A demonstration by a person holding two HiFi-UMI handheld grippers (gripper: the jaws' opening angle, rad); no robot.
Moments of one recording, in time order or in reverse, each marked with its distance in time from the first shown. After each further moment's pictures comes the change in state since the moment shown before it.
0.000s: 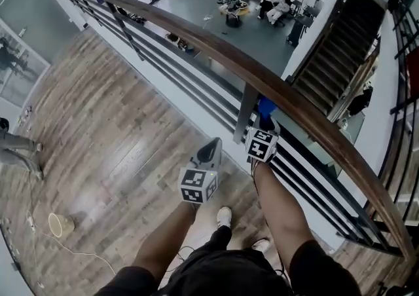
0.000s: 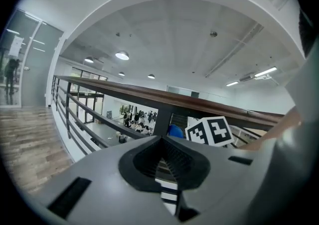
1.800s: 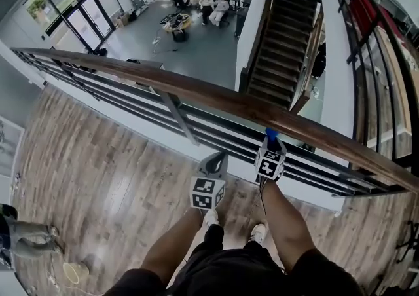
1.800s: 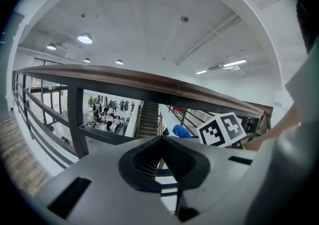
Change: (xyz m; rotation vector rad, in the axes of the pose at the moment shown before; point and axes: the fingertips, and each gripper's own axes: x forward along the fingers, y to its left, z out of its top) left arm 0.031 -0.301 -0.084 0.140 0.164 -0.321; right arm -0.185 -0.328 -0.120 0.170 0.108 -0.297
